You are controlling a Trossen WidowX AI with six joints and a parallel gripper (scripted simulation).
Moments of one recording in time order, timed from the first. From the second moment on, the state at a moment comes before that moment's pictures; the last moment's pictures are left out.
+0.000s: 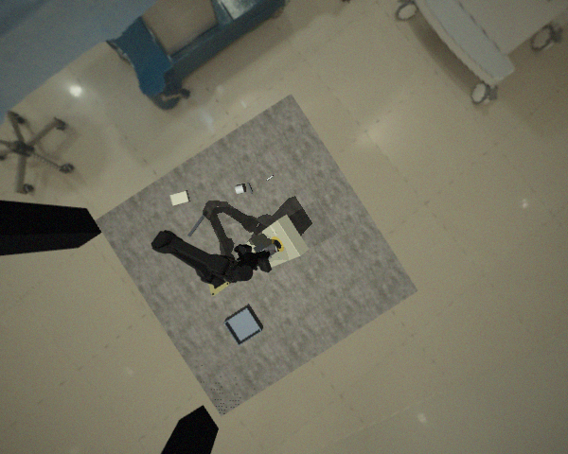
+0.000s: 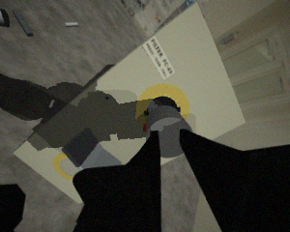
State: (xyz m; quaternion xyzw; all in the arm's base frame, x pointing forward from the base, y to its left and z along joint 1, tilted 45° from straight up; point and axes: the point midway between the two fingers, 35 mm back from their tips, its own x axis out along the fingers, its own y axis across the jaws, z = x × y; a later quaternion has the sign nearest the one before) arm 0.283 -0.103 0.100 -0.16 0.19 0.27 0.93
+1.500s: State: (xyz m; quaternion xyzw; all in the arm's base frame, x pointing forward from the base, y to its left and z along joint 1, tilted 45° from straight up) arm 0.244 -0.062 0.061 -0.16 0.19 0.27 0.93
